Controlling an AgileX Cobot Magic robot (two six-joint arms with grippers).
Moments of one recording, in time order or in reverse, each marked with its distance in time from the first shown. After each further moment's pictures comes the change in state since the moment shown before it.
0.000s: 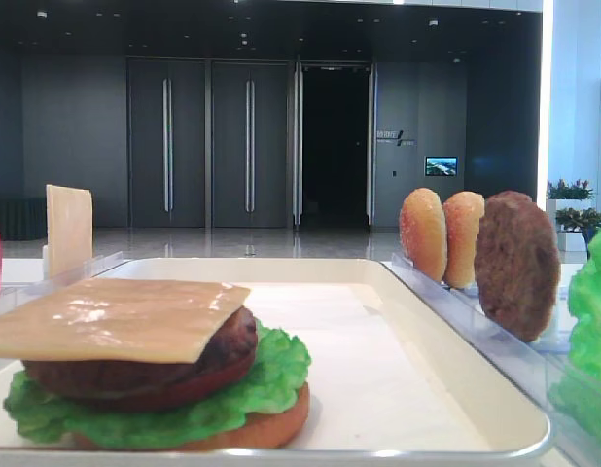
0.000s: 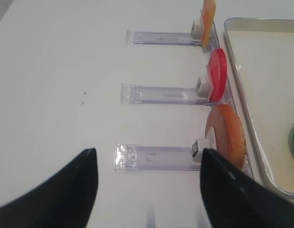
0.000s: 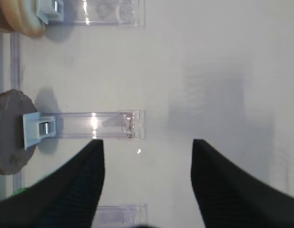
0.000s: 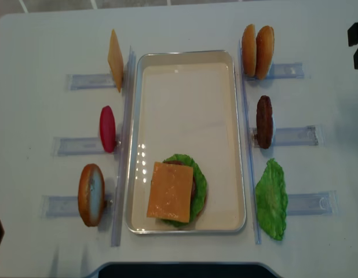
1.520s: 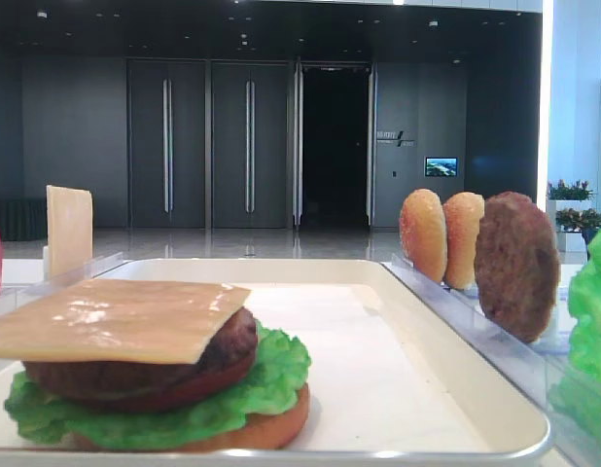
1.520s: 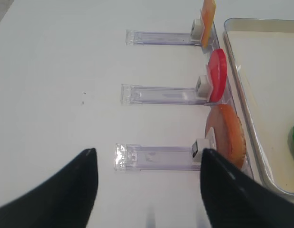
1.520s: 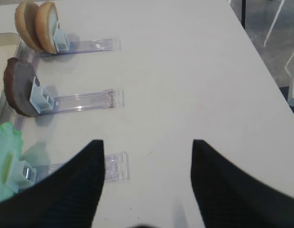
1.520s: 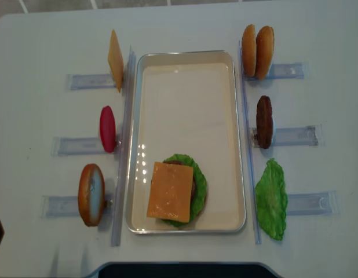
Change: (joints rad) left arm 0.000 0.000 0.000 0.000 0.000 0.000; right arm -0.010 -1.417 0.742 -0.088 -0.003 0.108
